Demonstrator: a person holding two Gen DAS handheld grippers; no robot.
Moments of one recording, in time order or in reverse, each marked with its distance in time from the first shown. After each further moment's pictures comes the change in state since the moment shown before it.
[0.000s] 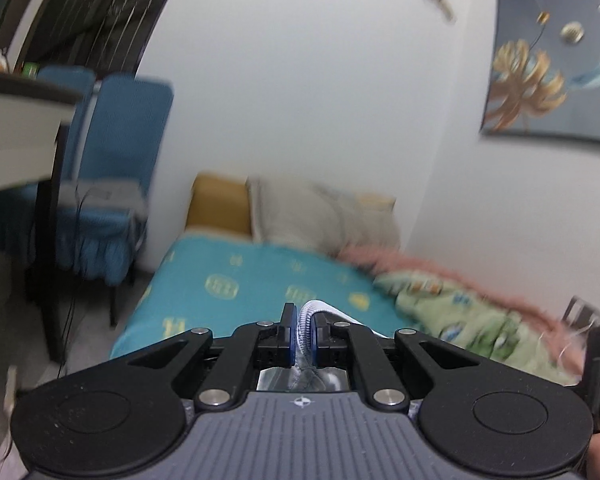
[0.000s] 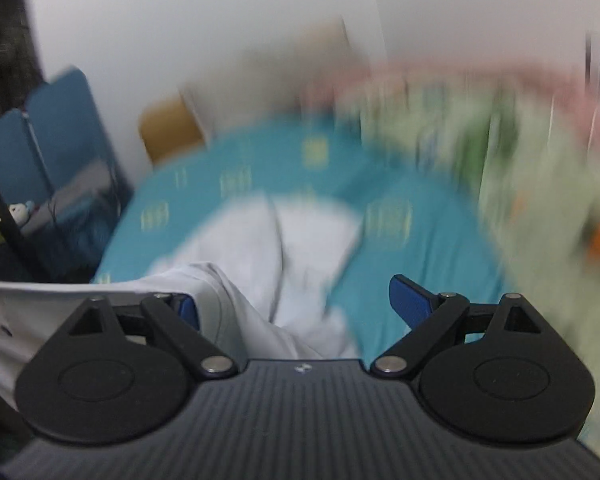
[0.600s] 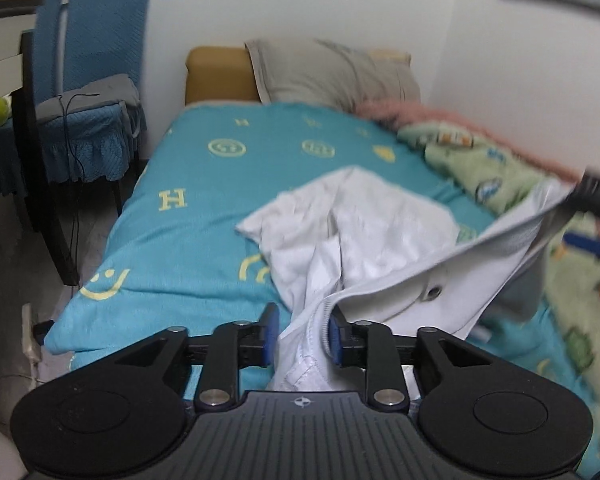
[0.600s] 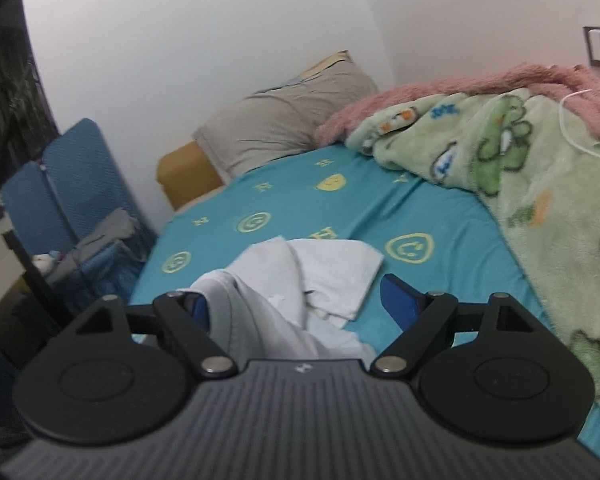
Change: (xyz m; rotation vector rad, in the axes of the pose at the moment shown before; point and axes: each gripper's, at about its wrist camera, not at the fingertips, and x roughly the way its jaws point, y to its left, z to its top) left arm 0.080 0.018 -0.067 0.140 0.387 0.035; right arm -0.014 -0.002 0.008 0.067 -0.148 0.123
